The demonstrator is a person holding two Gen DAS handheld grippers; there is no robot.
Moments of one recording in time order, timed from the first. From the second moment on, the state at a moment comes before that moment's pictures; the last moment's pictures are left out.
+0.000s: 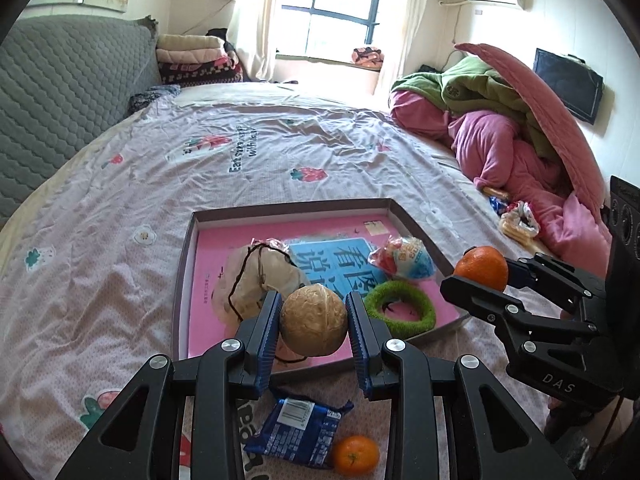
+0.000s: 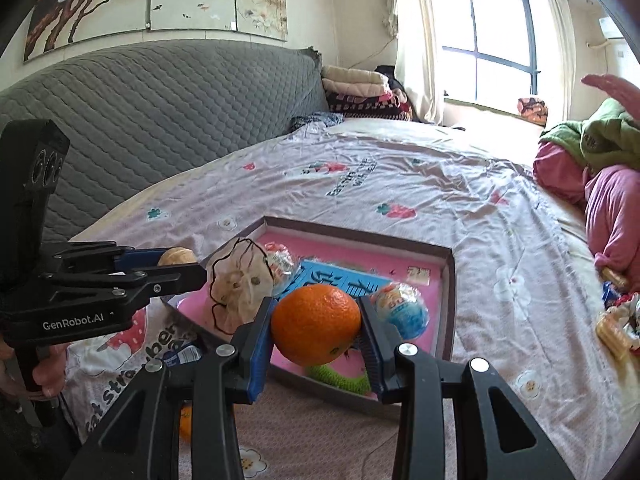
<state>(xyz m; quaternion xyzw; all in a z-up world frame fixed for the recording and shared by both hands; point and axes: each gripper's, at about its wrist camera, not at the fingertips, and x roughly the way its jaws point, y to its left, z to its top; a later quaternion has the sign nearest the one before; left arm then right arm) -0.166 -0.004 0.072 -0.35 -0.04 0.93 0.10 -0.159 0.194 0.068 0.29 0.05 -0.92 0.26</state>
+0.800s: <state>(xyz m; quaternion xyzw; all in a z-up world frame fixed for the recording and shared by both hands) -0.186 0.000 0.074 -0.32 -0.04 0.94 0.09 -0.166 0.206 0.085 0.24 0.07 -0.95 0.21</state>
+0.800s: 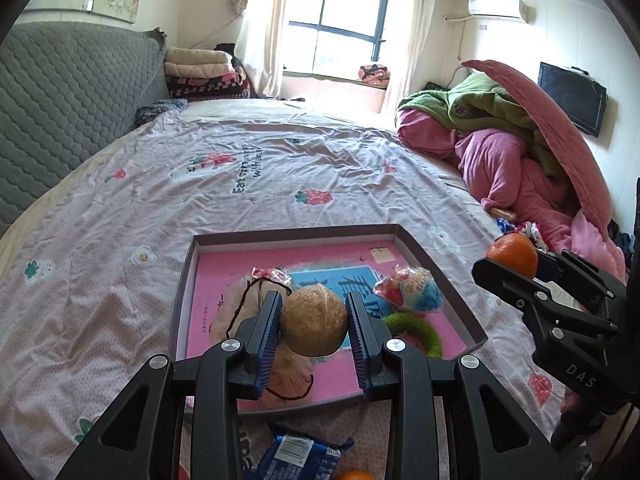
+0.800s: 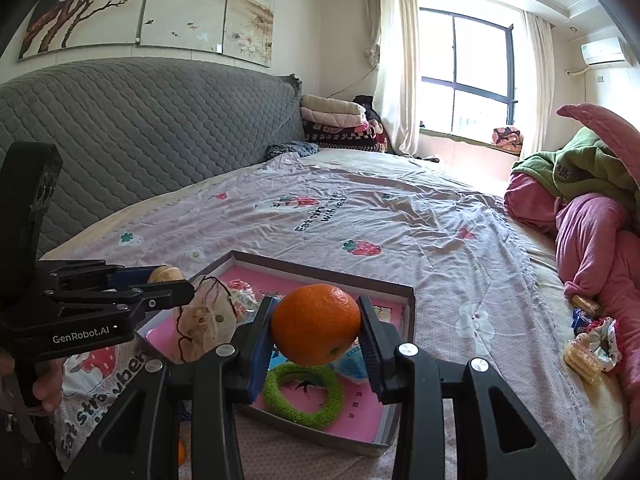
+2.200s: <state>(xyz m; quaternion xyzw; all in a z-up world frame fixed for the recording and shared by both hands) -0.222 0.034 0.013 -0.40 0.00 0.91 0.11 -0.201 0.206 0.024 0.37 0.09 -0.91 0.18</state>
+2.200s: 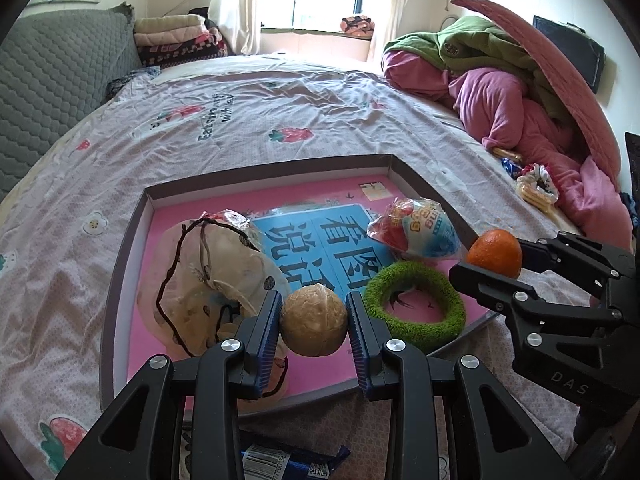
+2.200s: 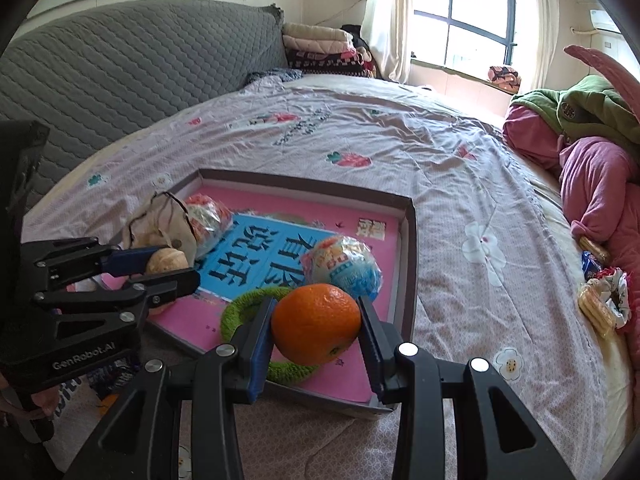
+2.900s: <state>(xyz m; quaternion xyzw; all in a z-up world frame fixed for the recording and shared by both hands) -0.237 0.045 -0.012 -0.43 0.02 0.90 0.11 -0.213 0.213 0.008 0.41 0.07 -0.90 0.16</state>
